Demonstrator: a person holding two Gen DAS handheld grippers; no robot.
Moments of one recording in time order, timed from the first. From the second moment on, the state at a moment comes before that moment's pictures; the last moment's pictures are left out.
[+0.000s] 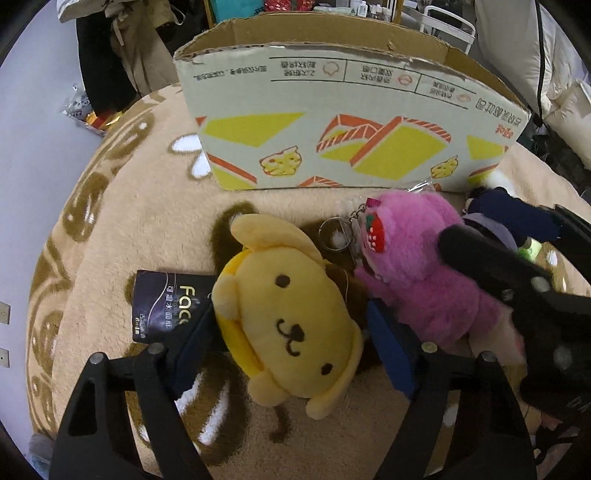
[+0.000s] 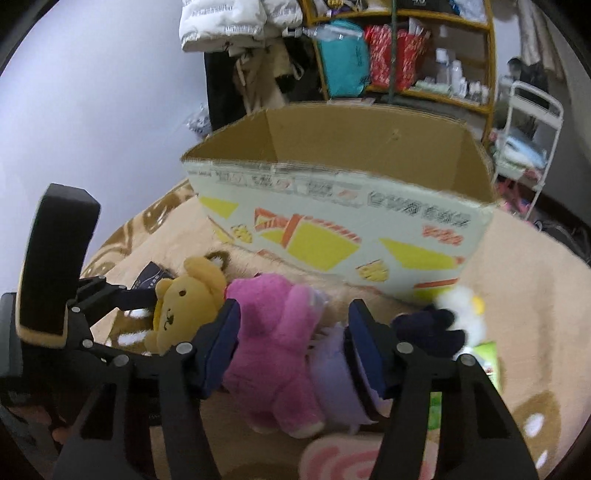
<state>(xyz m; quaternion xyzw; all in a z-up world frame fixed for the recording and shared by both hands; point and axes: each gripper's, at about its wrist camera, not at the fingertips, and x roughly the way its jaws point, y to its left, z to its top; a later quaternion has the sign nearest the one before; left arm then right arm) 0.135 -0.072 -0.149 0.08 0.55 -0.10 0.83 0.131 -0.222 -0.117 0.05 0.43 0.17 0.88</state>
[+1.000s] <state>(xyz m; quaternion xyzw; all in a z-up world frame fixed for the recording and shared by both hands) 0.134 -0.048 -0.120 0.02 0.49 -0.07 0.87 0.126 -0.217 -0.109 0.06 0.45 0.14 0.88</state>
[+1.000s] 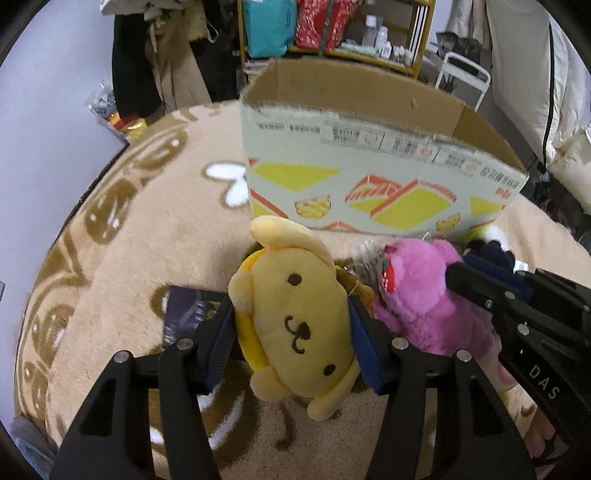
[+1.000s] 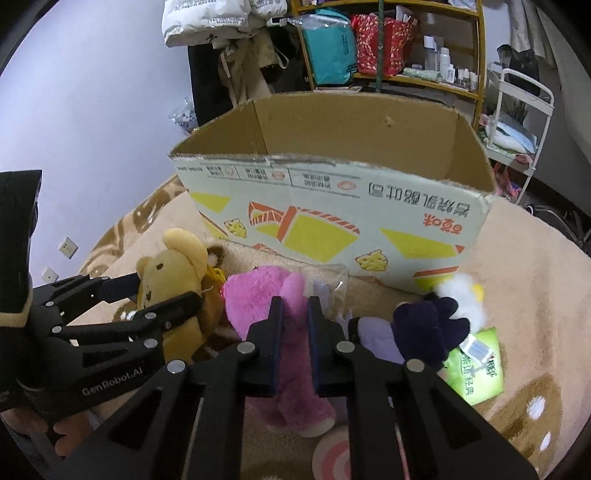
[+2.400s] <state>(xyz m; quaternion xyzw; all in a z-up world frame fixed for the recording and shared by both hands) 0.110 -0.077 0.023 0.07 0.22 -0.10 0.97 0.098 -0.276 0.041 0.08 0.21 0.06 0.97</state>
